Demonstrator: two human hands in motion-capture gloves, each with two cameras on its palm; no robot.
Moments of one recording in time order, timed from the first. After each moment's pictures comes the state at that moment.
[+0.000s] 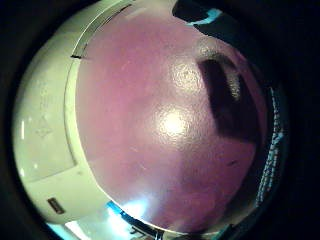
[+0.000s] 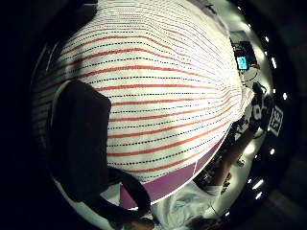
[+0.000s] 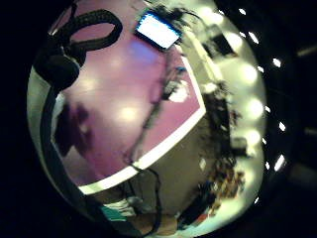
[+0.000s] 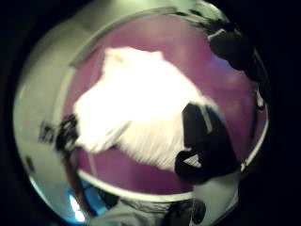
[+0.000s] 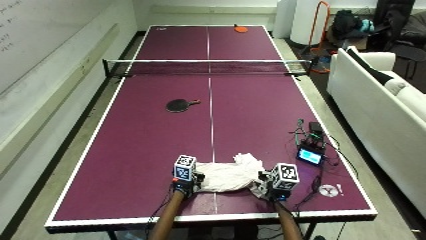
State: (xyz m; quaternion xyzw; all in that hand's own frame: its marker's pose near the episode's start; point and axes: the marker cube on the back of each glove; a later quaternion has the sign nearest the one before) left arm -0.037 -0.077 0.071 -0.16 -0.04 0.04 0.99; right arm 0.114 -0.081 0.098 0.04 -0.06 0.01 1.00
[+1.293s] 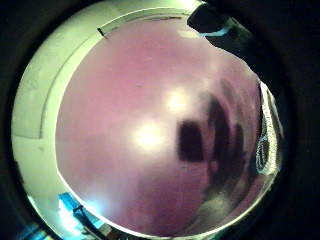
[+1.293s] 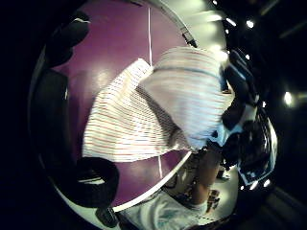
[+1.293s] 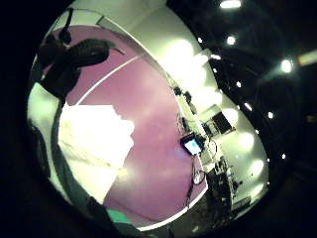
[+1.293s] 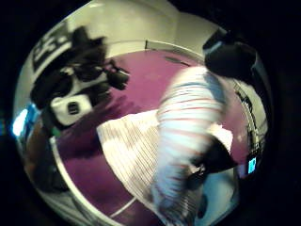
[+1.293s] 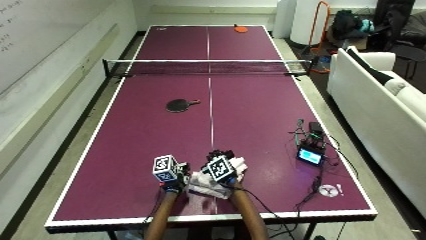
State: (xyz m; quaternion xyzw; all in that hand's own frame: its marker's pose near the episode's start) left arm -0.080 -0.086 0.022 0.10 0.09 -0.08 0.99; right arm -0.146 -0.150 0.077 0.29 0.08 -0.25 0.92
